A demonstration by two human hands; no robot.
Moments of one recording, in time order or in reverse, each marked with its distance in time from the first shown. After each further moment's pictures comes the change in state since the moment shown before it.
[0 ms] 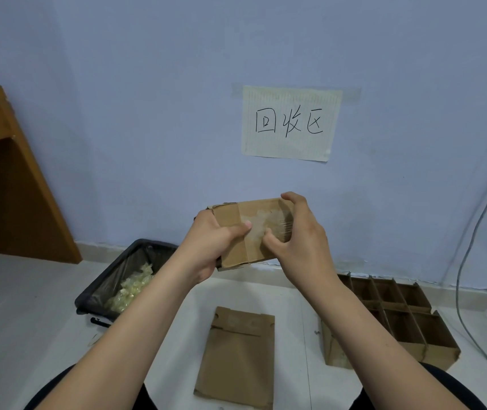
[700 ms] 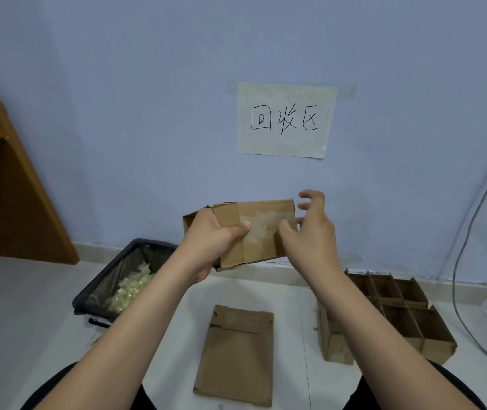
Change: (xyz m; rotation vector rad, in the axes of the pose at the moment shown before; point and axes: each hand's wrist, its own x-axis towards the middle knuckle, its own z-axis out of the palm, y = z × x) left_hand -0.001 0.000 0.006 0.120 -0.017 0.065; right_hand 0.007 0.006 -0.008 0.090 0.087 0.193
